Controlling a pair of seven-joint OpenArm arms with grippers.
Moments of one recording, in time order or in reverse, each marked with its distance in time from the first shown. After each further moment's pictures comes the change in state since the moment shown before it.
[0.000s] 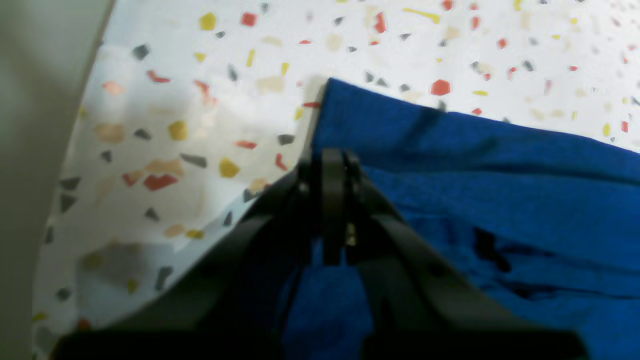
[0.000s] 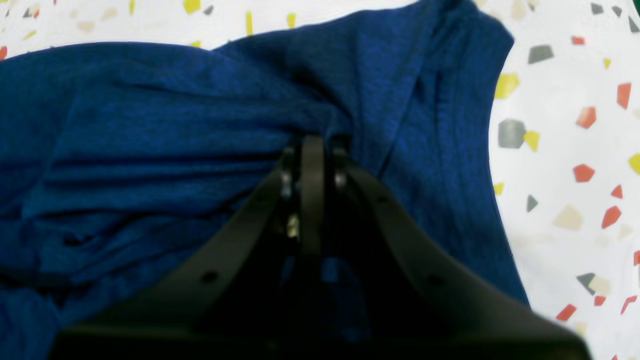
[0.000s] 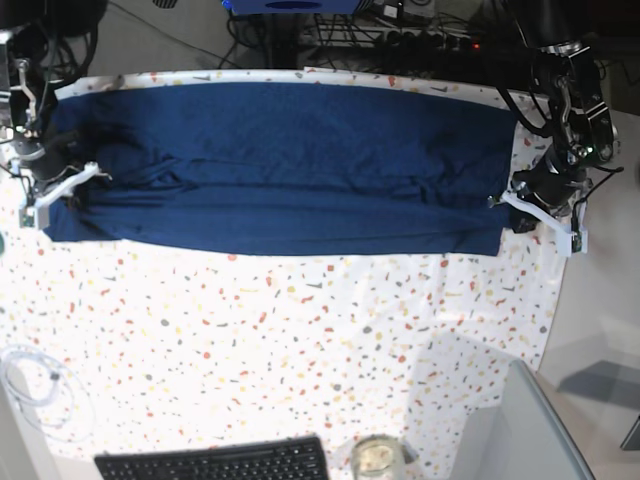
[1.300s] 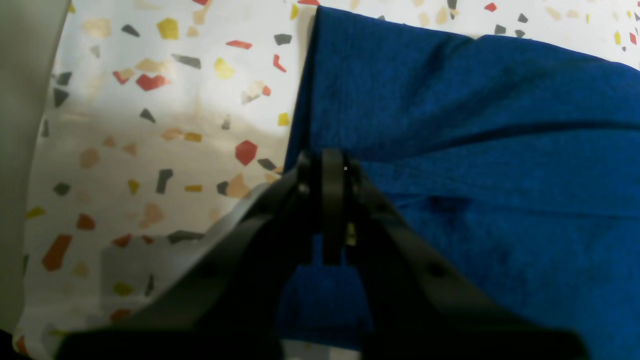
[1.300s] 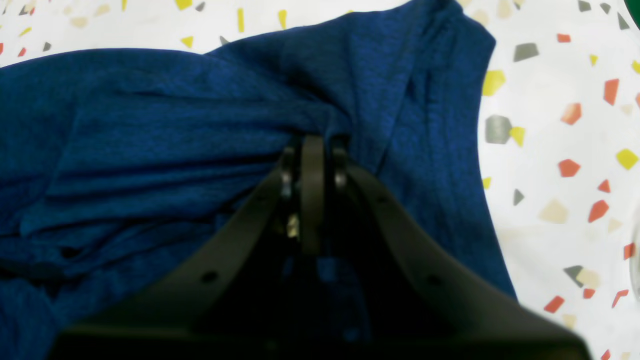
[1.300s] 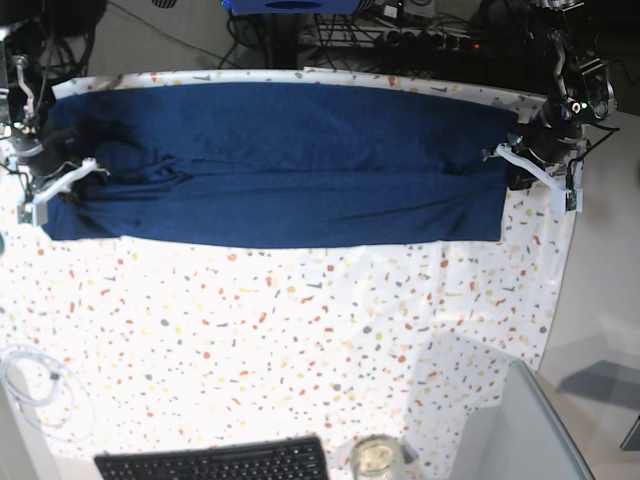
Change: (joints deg) left arm 9.9 1.1 0.1 6.6 -0.2 0.0 0.0; right arm -1.0 0.7 0.0 0.3 0.0 0.0 0.0
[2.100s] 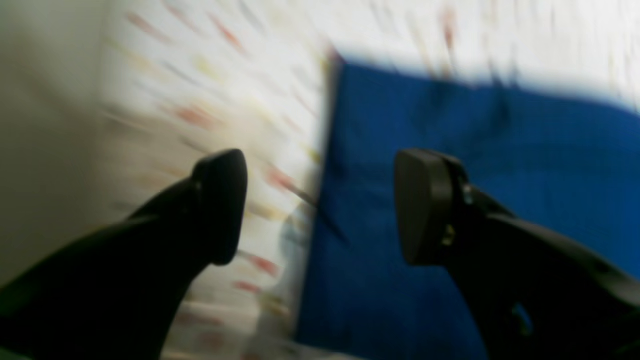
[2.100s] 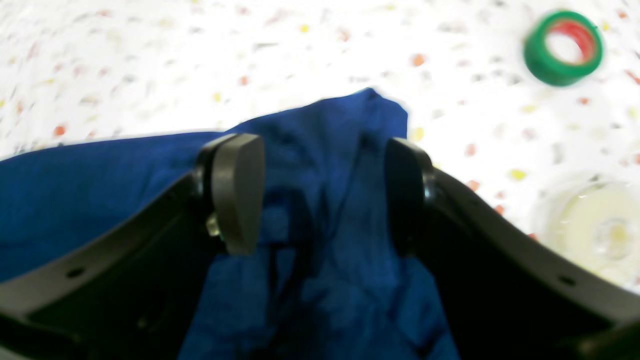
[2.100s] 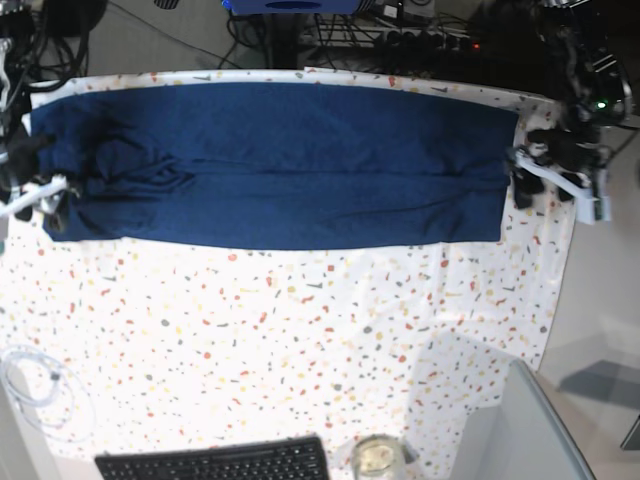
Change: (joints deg) left arm 0.2 0.7 -5.9 7.2 0.0 0.2 0.1; right arm -3.4 -4.4 13.2 17.0 -0.8 -0.8 -9.8
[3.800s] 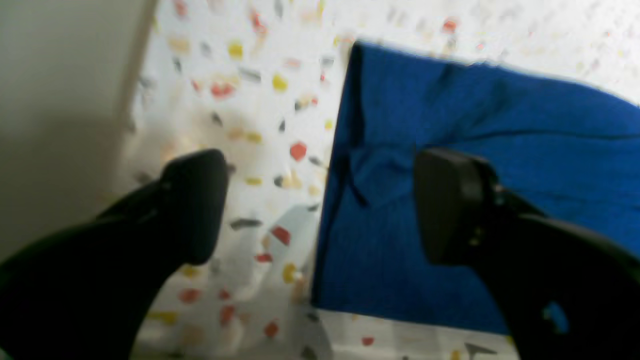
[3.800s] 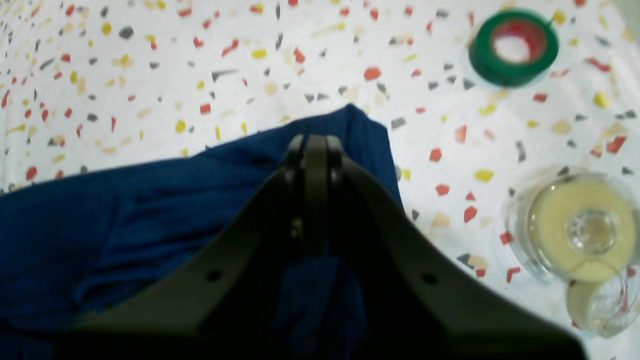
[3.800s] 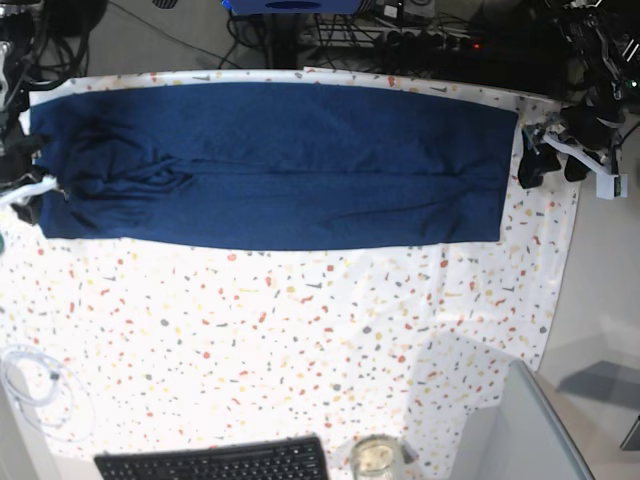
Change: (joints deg) left arm -2.8 -1.0 -11.7 -13.5 -9.0 -20.3 4.9; right arm -0.3 -1.3 3.1 -4.4 0.1 0.4 6.1
